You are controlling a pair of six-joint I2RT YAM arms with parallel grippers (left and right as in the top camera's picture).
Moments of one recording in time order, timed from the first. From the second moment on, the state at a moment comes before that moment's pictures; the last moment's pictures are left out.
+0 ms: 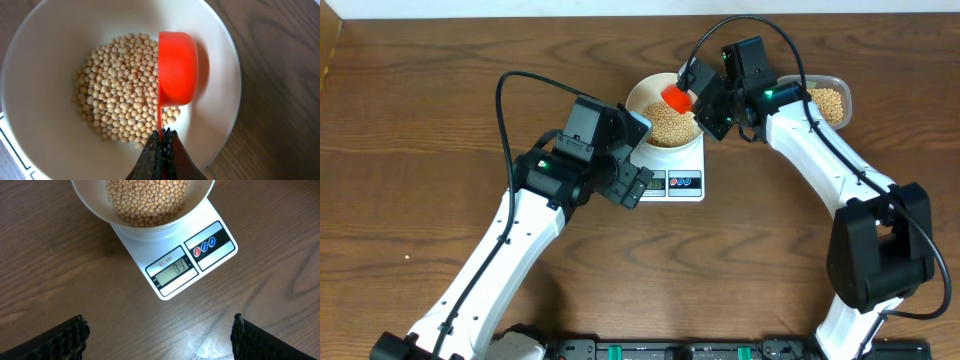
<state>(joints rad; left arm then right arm) -0.43 1.39 1.19 -0.84 0.12 0.17 0.35 1.92 1.49 -0.54 -0.28 -0.51</state>
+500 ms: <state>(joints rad) -0.43 1.39 1.19 -0.84 0.12 0.17 0.39 1.93 1.49 -0.58 -0.31 -0.53</state>
